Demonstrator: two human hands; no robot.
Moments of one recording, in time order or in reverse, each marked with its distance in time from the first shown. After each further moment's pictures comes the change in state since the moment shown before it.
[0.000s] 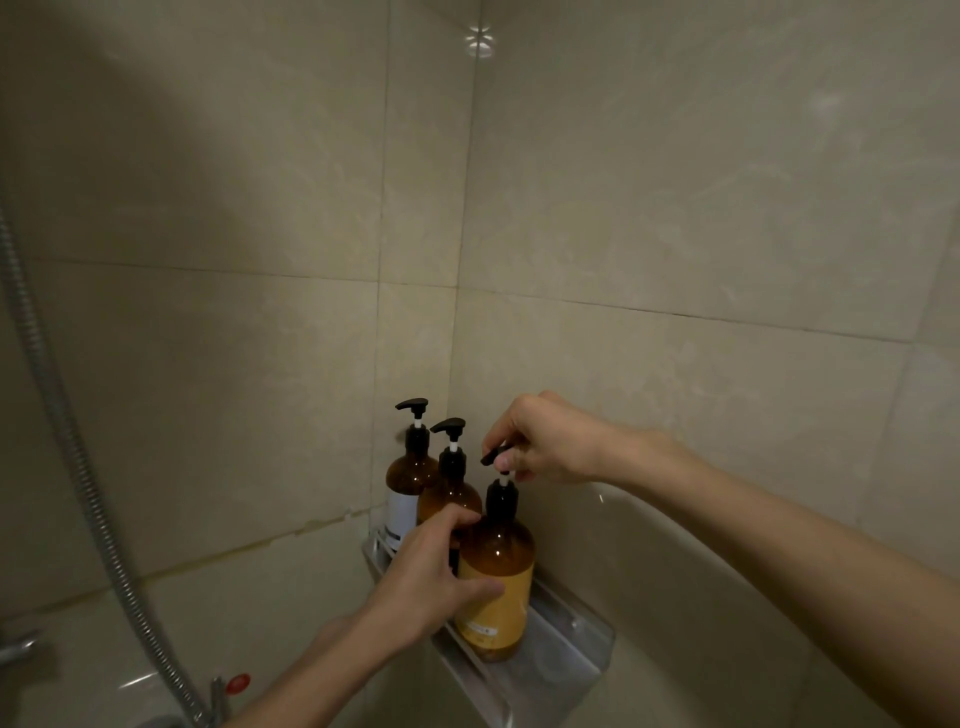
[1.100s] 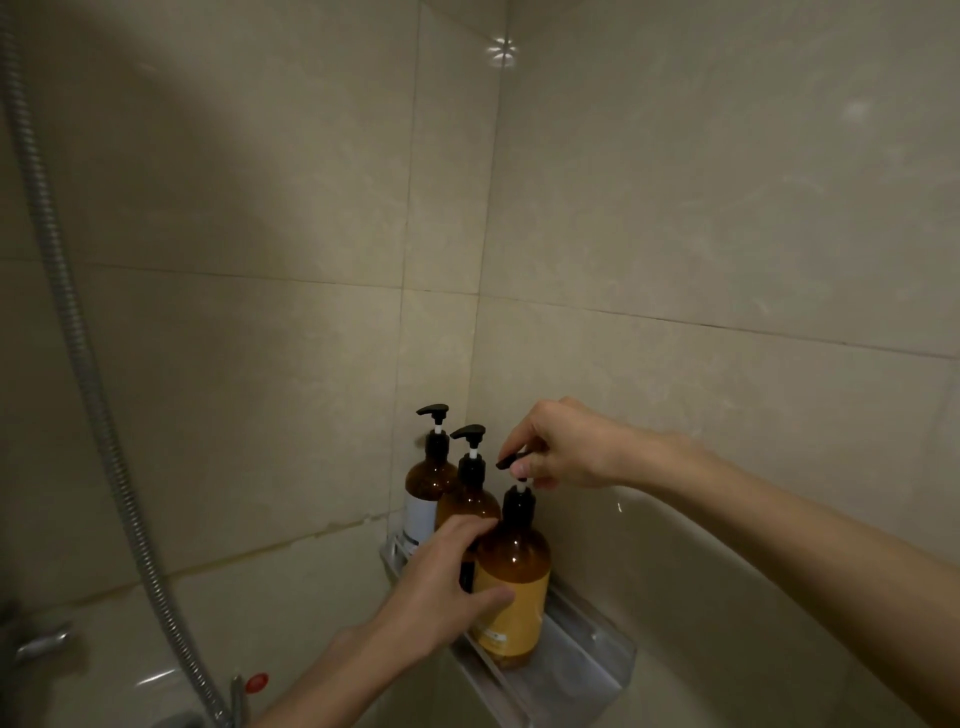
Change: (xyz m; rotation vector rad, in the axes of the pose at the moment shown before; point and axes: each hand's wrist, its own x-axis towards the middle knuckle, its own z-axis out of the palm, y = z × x) left_hand -0.007 -0.006 -0.007 0.066 -0.029 0.073; right_hand 0.006 0.000 -0.004 -0.003 -0.055 0.005
